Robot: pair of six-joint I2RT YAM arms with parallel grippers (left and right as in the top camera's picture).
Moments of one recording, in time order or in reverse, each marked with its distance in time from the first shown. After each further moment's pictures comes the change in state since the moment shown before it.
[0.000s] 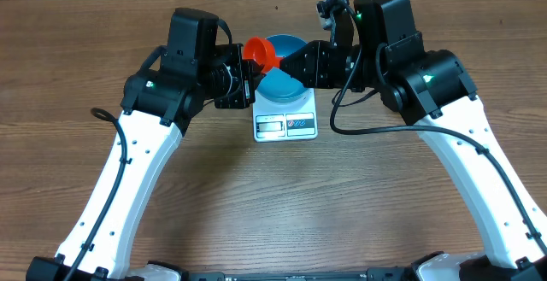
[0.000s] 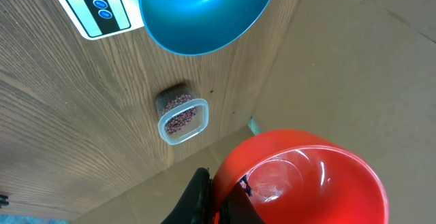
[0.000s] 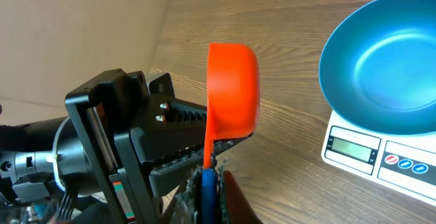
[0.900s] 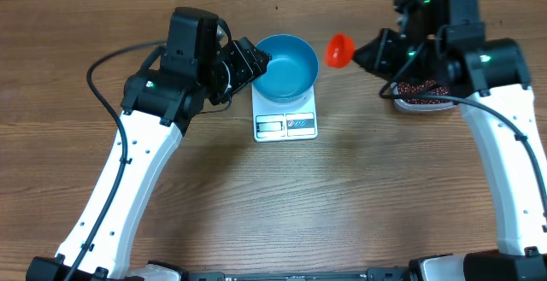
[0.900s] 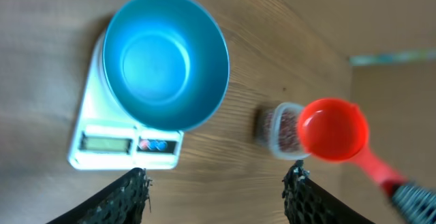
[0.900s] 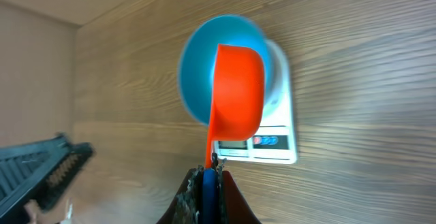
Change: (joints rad) left arm 0.000 0.000 0.000 0.022 -0.100 1.142; right arm -0.316 -0.002 0.000 -0.230 0.108 -0.098
